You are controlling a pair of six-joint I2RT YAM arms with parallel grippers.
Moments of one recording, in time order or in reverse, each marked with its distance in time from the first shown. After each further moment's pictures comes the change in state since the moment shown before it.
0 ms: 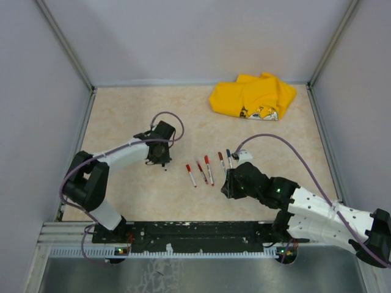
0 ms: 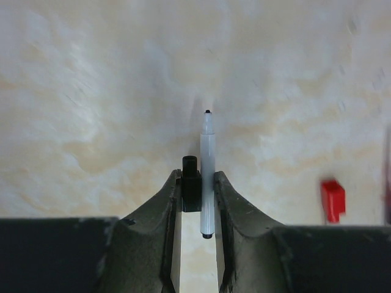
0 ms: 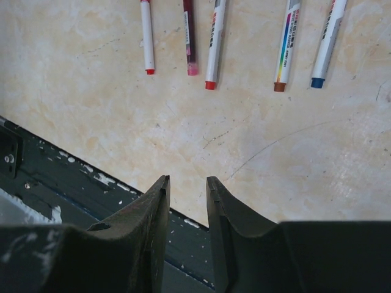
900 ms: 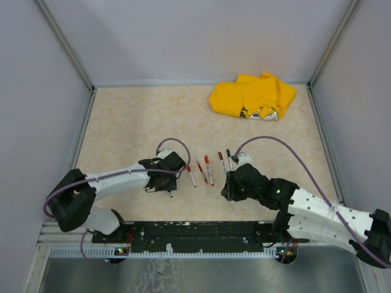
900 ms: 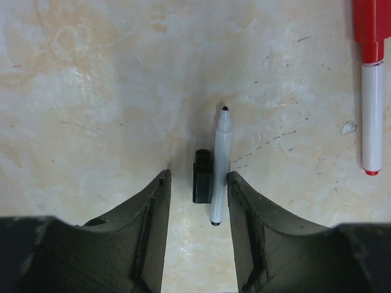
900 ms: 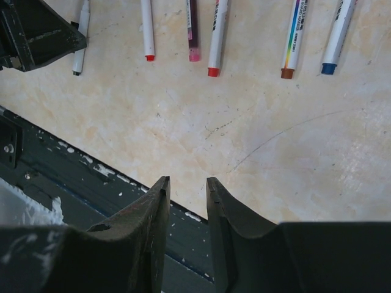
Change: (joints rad) left arm -0.368 -0.224 -0.279 -0.043 -0.057 -0.277; right arm 0.000 -0.006 -0.026 0.006 -0.039 0.013
